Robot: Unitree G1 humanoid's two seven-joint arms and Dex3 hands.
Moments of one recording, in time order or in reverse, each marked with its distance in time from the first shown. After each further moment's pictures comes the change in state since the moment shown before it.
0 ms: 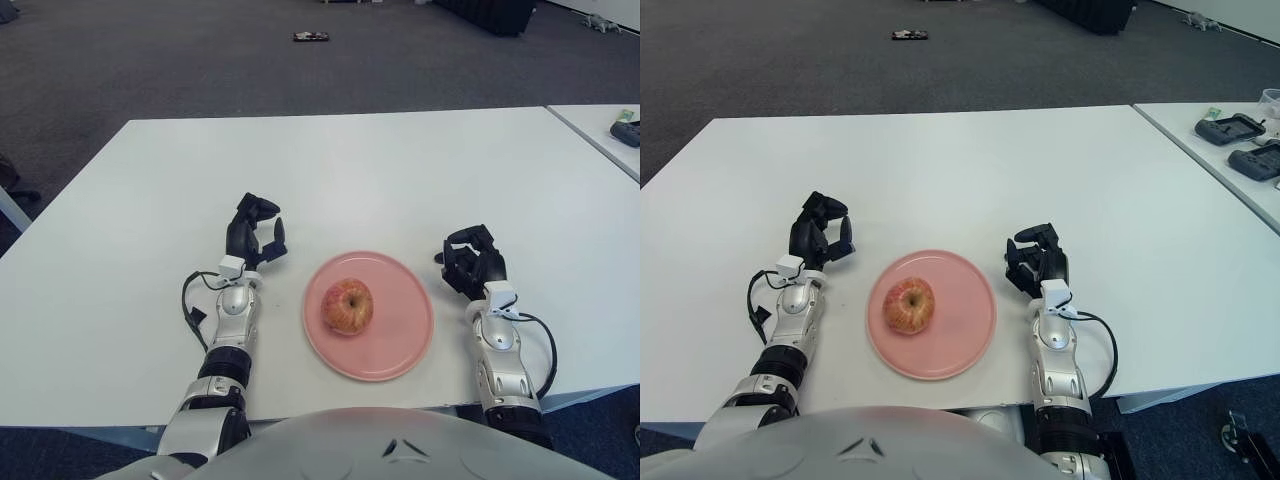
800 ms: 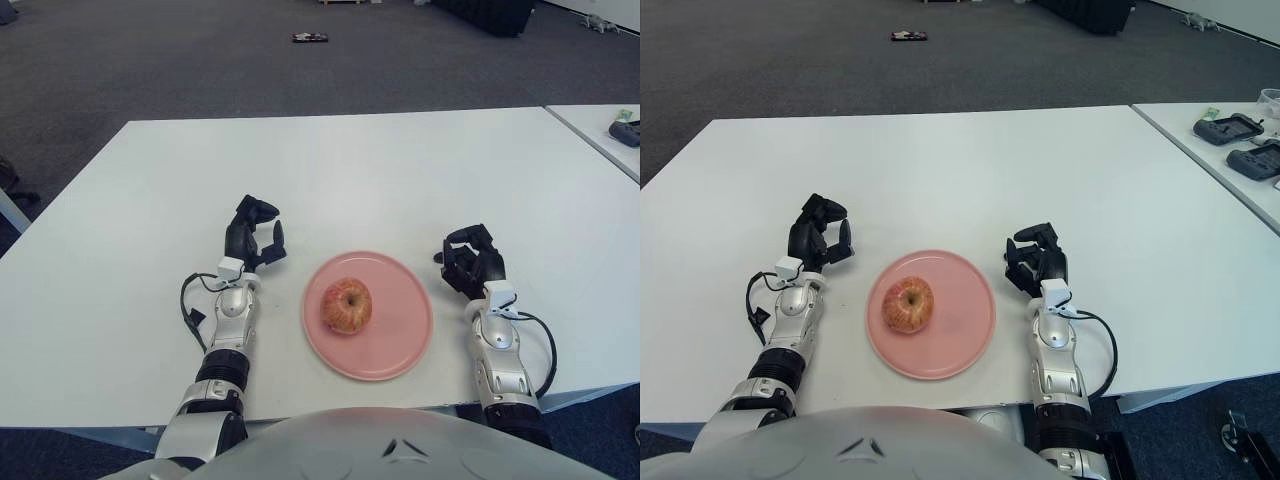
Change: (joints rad) left arm 0.014 0.005 -0.012 -0.015 0.003 0.006 0.033; right arm -0.017 -0.002 -0.002 0.039 0.004 -0.028 0.016
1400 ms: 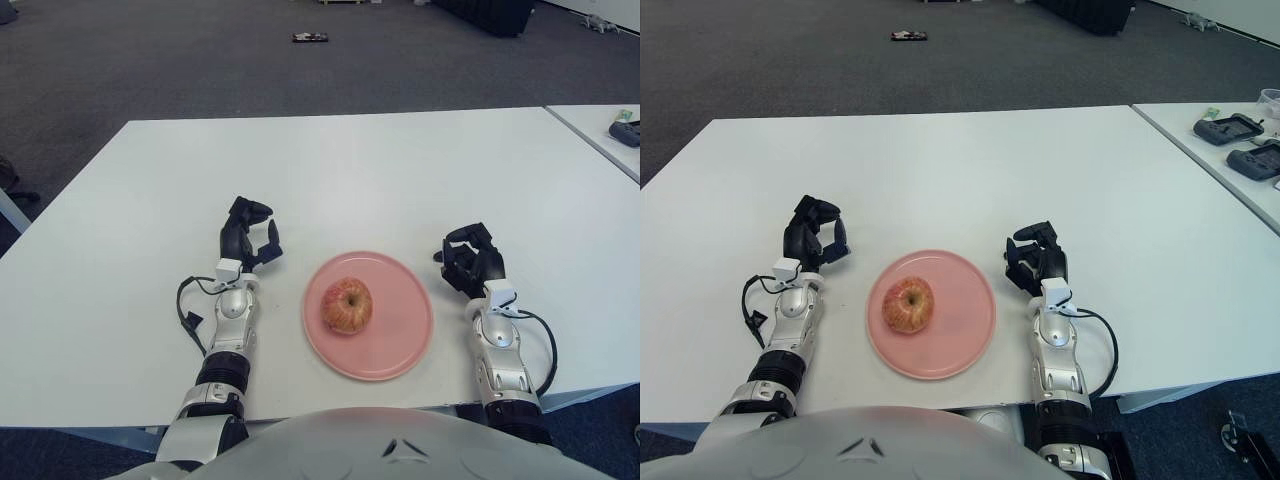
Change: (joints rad) left arm 0.031 -0.019 0.004 -0.052 0.010 0.036 0.094; right arm -0.015 -0.007 0.000 0.037 0.001 -0.034 0.017
